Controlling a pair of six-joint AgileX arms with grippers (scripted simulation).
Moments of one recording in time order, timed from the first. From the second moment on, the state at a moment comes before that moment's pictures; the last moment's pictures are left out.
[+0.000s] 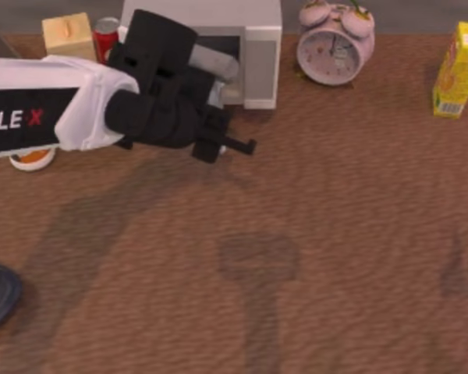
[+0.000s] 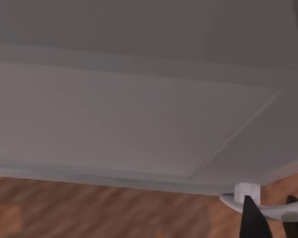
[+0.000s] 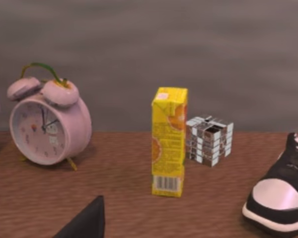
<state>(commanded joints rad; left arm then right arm) -0.50 1.88 1.21 -0.19 0.05 0.01 0.00 0.00 0.00 0.00 0.00 0.00</state>
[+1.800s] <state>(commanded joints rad) -0.49 1.86 1.19 -0.18 0.09 0.05 0.00 0.00 0.00 0.00 0.00 0.00</state>
